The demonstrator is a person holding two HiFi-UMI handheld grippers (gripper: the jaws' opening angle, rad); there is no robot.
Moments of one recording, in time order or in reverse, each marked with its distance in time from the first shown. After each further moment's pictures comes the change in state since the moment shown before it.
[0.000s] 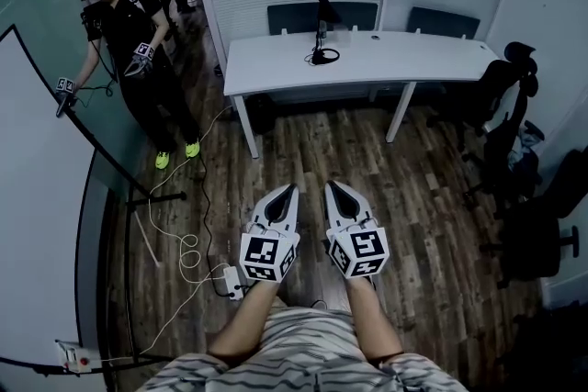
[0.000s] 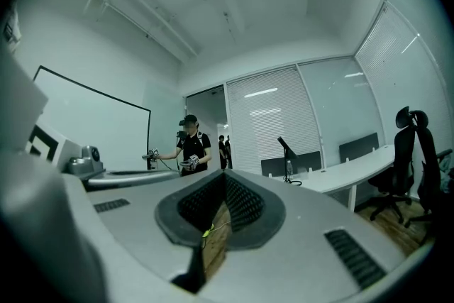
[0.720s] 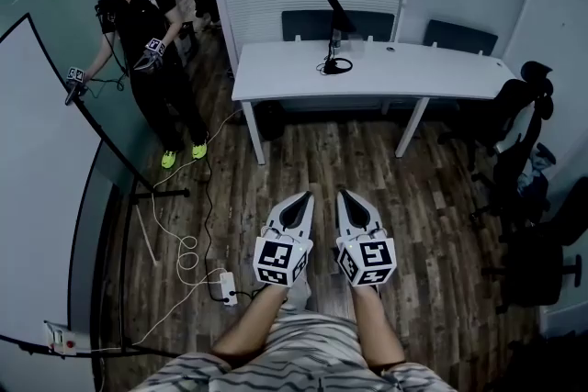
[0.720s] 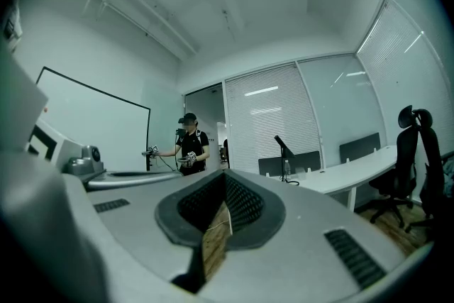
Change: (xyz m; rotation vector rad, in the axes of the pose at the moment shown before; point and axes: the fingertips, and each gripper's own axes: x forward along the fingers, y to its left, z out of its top) left arm 0.050 -0.028 -0.030 -0.003 0.003 0.011; right arm 0.005 -0.055 -0.019 -0.016 0.001 0.015
